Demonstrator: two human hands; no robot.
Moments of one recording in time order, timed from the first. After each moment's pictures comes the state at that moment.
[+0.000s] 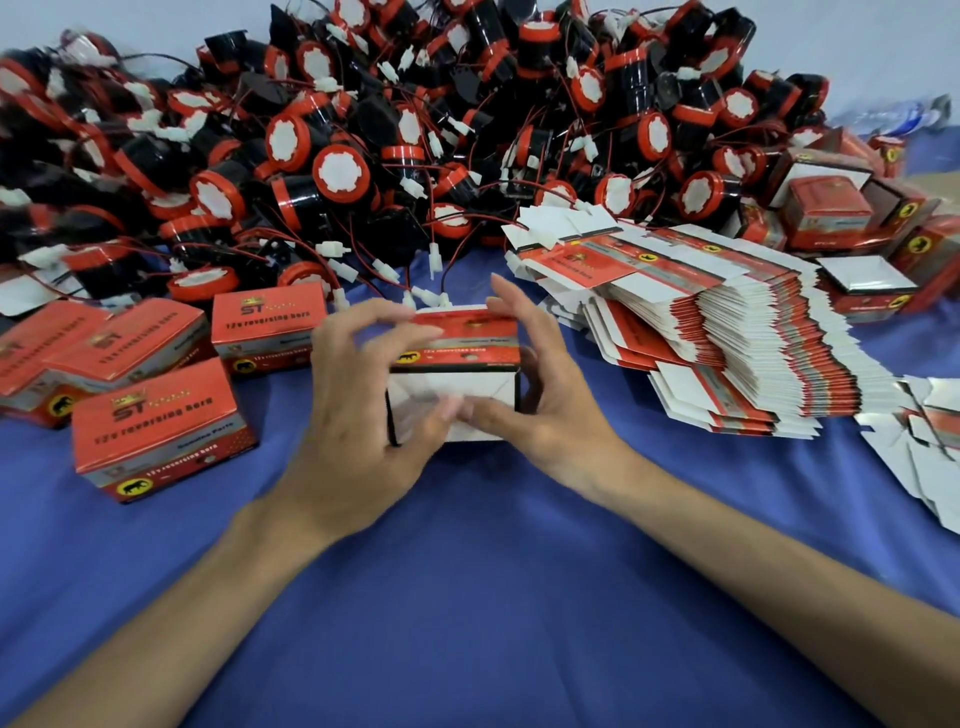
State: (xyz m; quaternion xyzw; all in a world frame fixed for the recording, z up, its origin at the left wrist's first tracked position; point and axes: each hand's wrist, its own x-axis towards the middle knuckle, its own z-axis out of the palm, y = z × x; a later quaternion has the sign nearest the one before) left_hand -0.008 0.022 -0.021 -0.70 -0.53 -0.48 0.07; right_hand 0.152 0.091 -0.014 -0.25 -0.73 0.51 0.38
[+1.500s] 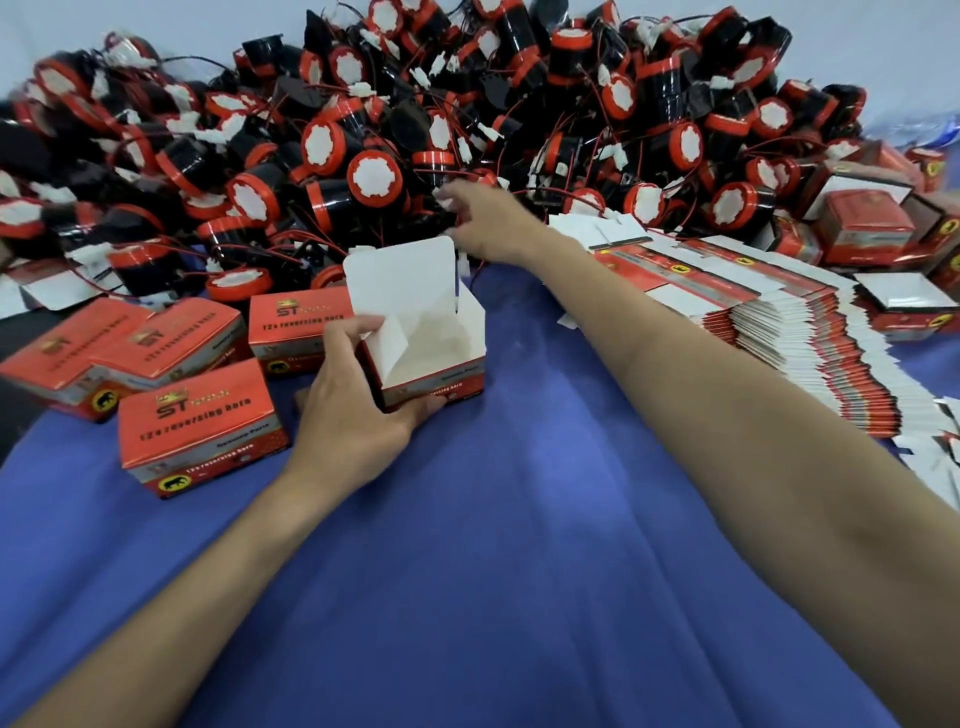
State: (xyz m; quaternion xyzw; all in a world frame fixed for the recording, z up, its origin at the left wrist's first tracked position) left_hand -0.035 0.031 -0.023 -0.50 -0.72 -0.46 -0.14; right_hand 0.034 0.254 0.041 -0.37 -0.89 0.21 0.17
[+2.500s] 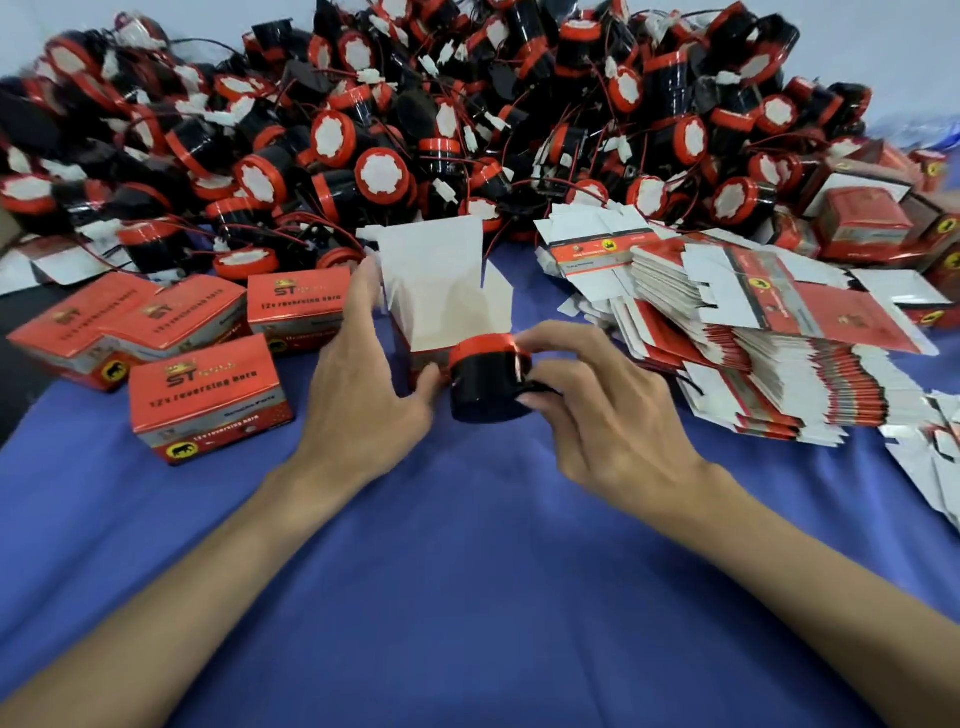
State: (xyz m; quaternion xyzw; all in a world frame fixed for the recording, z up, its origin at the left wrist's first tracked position) left_hand -0.022 0.024 -0.019 -0.57 -0.67 -0.47 -0.02; right_hand 0.171 0.081 0.001 -0.12 -0.89 -0.03 0.44
